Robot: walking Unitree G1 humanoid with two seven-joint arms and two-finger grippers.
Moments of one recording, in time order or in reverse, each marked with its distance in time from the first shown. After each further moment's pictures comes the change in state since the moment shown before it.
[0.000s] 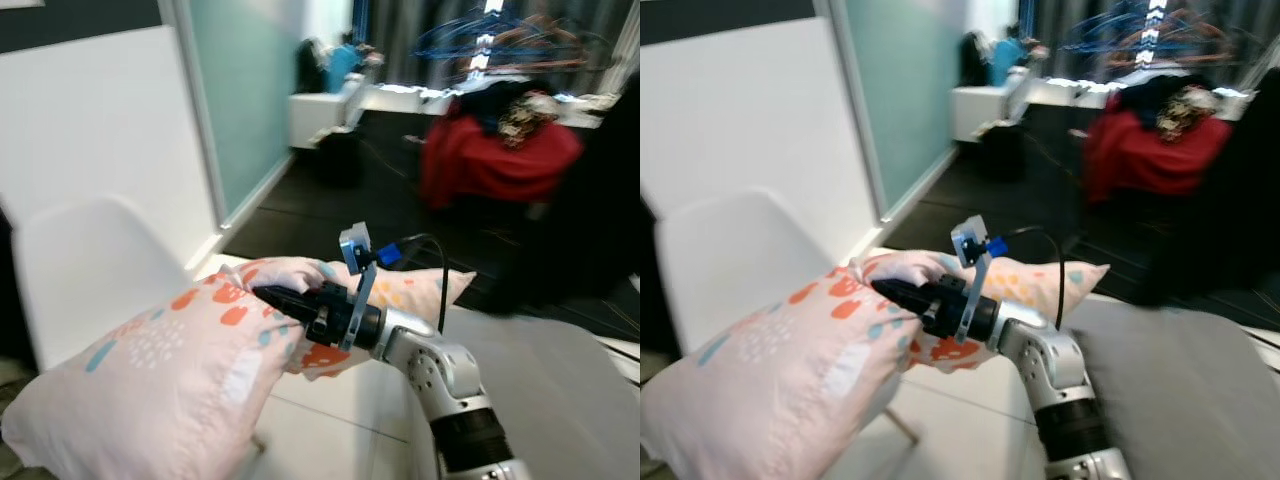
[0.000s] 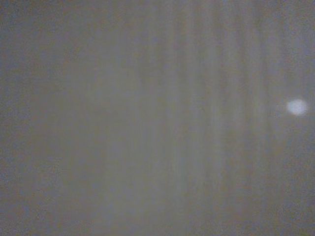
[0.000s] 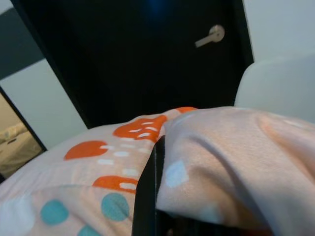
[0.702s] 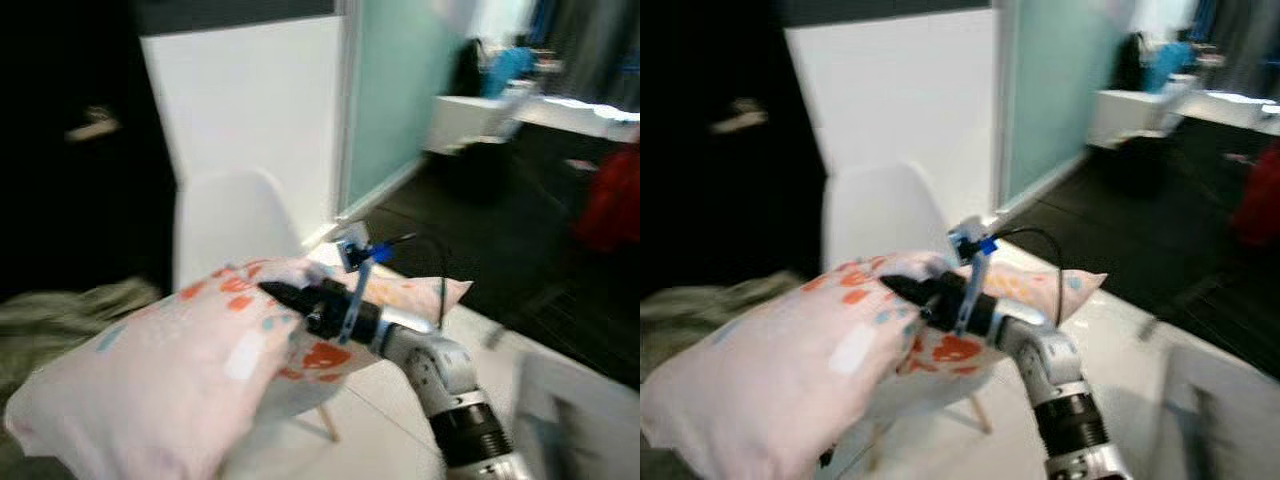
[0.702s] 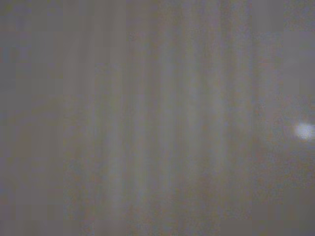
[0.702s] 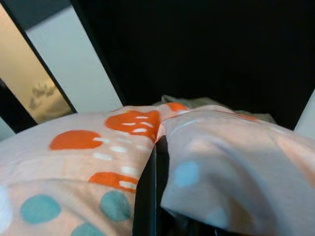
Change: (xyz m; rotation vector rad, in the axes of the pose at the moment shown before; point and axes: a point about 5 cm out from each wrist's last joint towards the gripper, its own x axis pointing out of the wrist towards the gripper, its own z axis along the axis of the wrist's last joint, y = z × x) left arm 0.001 0.000 0.004 -0.002 -0.013 -0.017; right arm 0.000 -0.016 -0.001 -0.056 0.043 -0.154
